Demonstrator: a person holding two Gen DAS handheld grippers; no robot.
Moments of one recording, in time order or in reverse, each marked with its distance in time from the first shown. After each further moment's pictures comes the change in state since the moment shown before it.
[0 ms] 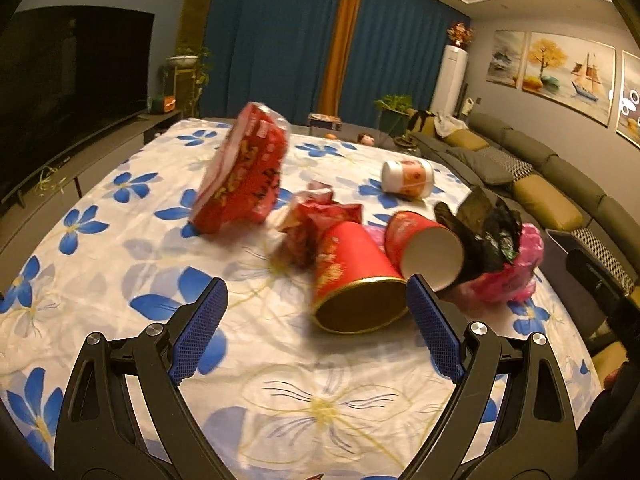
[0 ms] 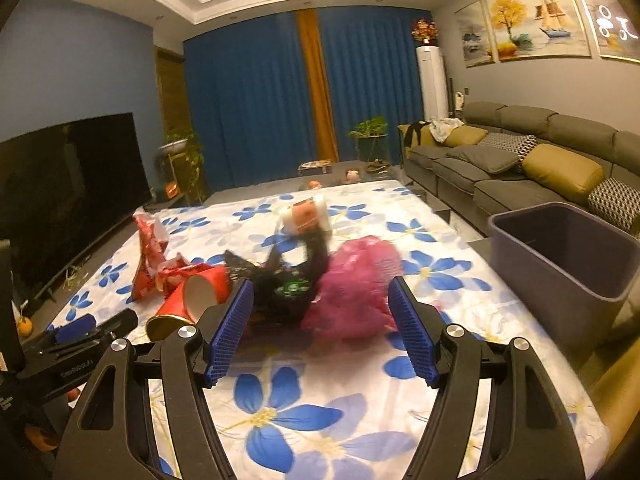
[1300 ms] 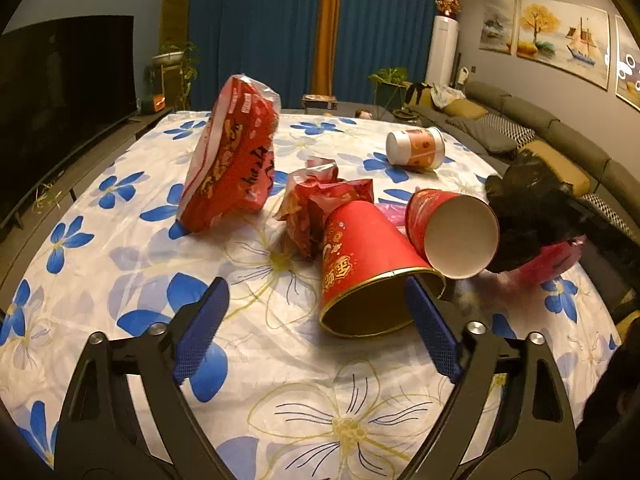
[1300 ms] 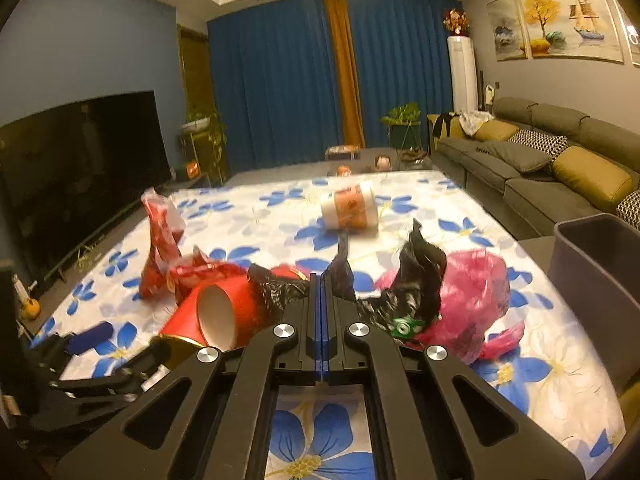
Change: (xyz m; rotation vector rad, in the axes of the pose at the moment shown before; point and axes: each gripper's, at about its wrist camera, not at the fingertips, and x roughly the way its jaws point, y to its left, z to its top) left arm 0.040 -0.008 -0.002 0.111 0.079 0.012; right arm 0.050 0.020 0.011 -0.028 0.030 0.076
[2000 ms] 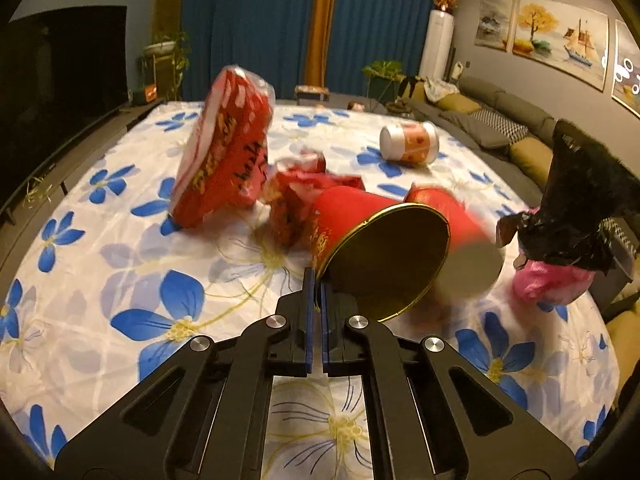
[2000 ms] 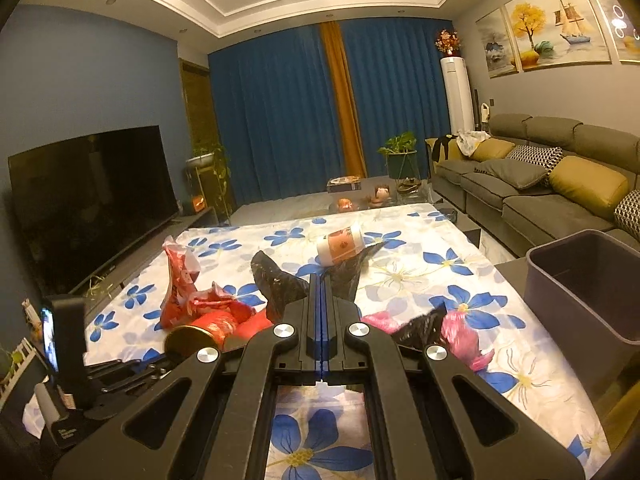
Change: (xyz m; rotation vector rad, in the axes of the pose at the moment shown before) left arm -0.006 0.006 0.002 -0.023 0.015 -0.042; right arm -0.054 -0.019 0.017 0.035 -0.100 0.020
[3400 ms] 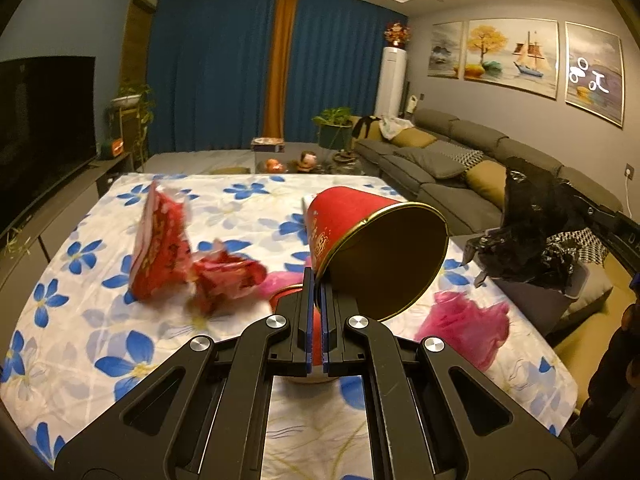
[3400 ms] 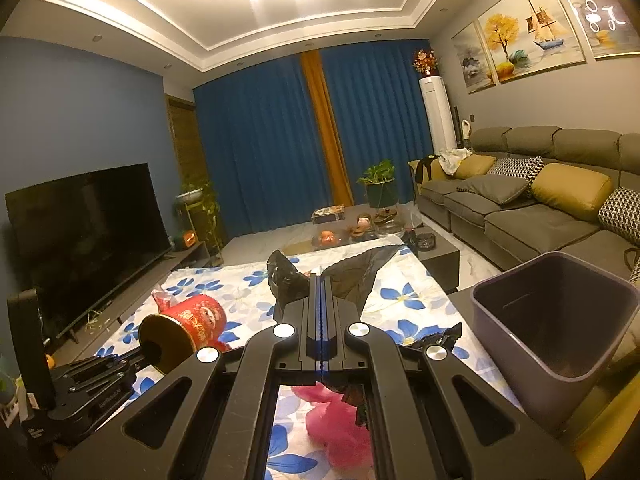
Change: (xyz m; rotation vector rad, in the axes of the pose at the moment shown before) left arm -0.056 -0.078 0.035 0.093 -0.157 -0.125; right arm -0.058 -0.055 0.033 0.058 -0.102 -0.030
